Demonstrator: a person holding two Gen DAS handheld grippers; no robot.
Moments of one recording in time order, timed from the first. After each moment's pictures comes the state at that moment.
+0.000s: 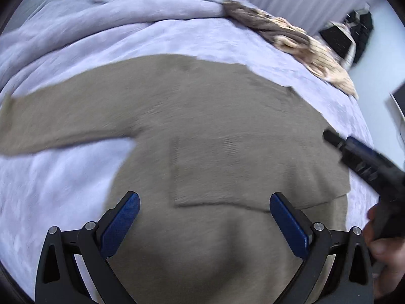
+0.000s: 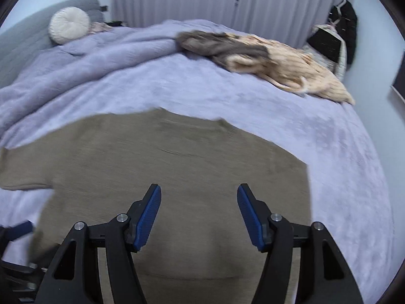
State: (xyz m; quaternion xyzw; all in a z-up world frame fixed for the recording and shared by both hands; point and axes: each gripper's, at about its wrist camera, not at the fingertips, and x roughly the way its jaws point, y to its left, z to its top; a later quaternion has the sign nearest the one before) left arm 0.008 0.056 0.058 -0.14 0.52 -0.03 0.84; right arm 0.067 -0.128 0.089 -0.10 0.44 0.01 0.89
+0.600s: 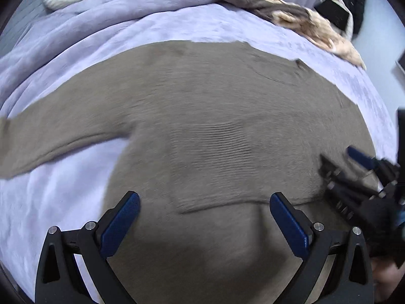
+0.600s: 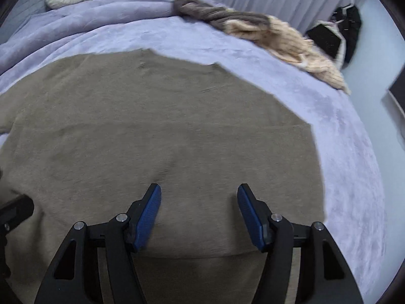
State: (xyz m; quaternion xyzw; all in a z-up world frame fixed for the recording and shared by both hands) left arm 0.014 0.073 0.033 -0.08 0.53 -0.01 0.84; right arm 0.046 -0.116 0.019 -0.16 0.48 0.02 0.86
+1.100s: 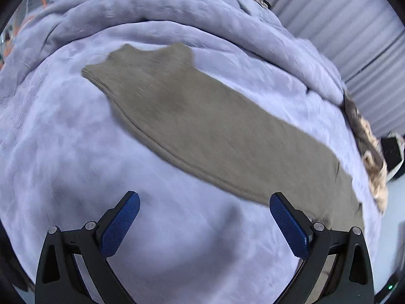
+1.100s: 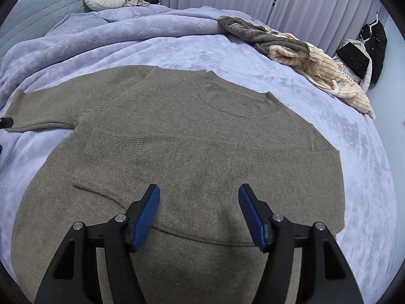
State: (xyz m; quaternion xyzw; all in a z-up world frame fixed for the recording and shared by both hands) left arm -0.052 0.345 0.012 -0.35 0.44 0.19 0.80; right arm 0.018 -0.070 0.050 -0.15 0.45 0.11 0.87
